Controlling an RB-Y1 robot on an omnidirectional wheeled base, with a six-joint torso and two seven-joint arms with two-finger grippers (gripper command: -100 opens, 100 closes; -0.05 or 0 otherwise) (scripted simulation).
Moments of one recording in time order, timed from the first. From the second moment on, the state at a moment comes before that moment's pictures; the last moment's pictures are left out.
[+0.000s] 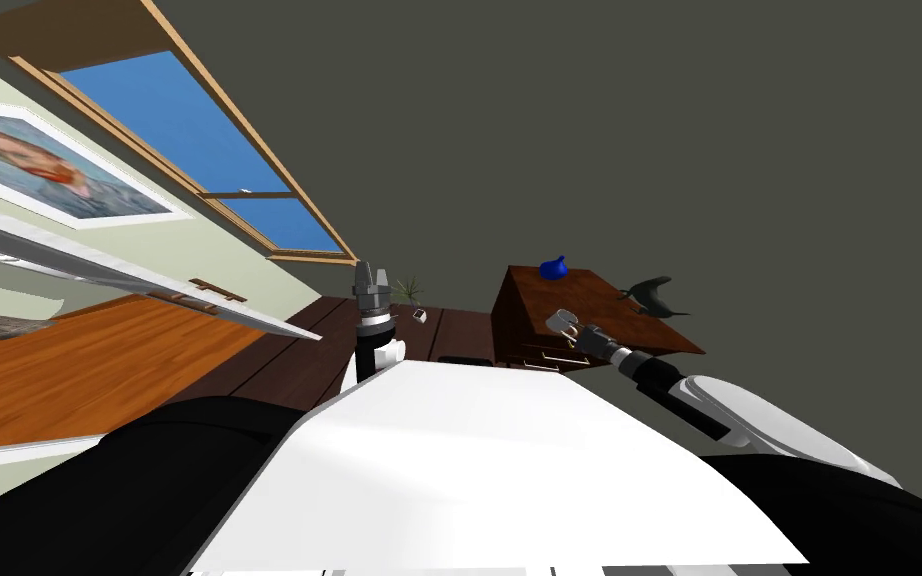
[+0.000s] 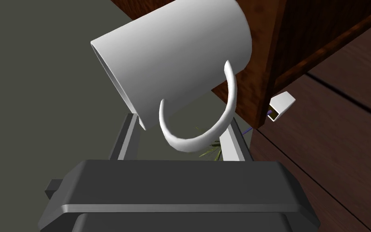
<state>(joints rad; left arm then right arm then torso) 0.53 -0.01 0.06 -2.32 -0.03 -0.54 -0.11 0.73 -0.98 -0.30 -1.78 0.93 -0.52 0.96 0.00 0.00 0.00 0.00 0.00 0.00</state>
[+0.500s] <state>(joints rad) 0.53 -0.01 0.06 -2.32 -0.03 -0.54 -0.11 0.73 -0.98 -0.30 -1.78 0.93 -0.52 0.96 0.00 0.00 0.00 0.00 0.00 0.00</state>
